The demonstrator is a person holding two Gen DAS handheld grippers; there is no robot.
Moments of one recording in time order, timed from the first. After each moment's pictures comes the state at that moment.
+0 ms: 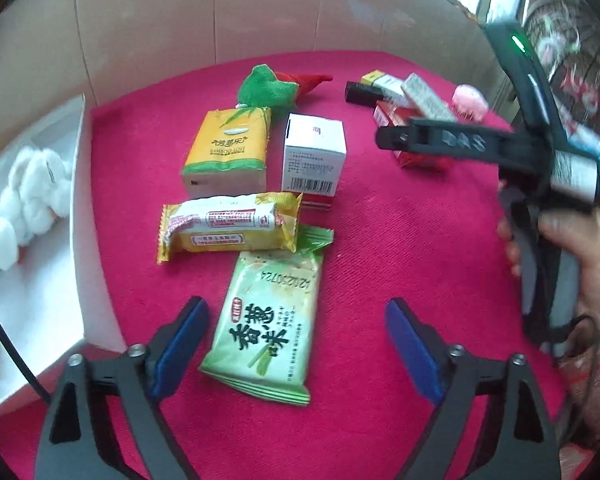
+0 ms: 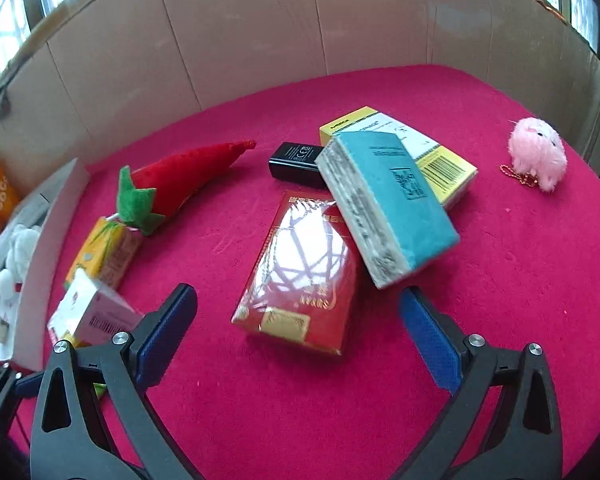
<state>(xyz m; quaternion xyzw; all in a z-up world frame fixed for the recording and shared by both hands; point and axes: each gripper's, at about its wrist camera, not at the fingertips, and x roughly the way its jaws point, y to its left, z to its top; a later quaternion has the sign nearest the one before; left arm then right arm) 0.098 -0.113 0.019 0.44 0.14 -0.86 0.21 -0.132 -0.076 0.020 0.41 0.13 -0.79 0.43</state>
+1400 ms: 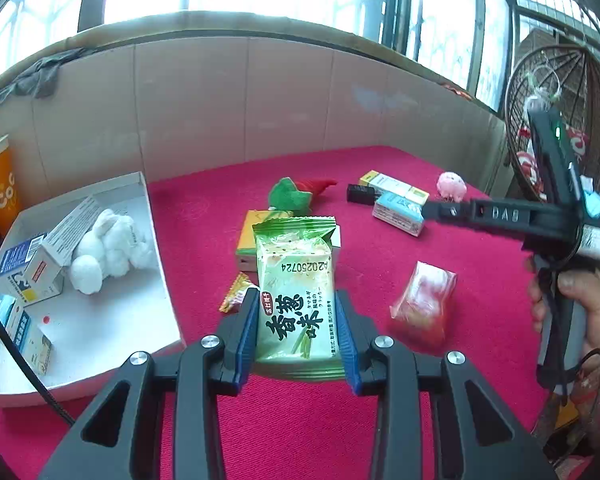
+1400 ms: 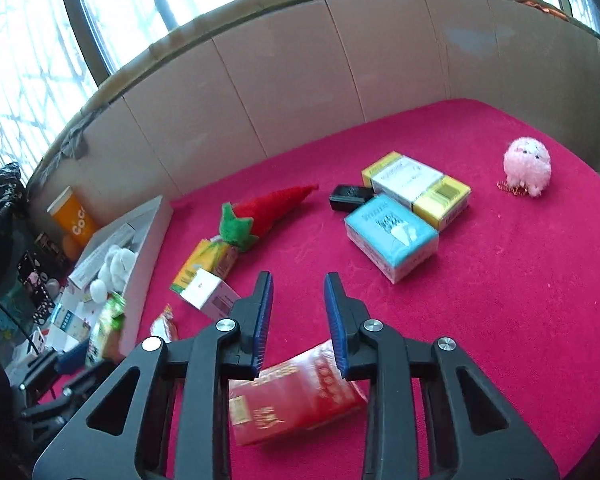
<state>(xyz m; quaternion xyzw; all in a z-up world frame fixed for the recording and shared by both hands) 0.149 -0.097 0.080 0.29 0.13 -0.92 0.25 -0.097 -0.008 0.071 0.38 0.03 -0.77 0.51</state>
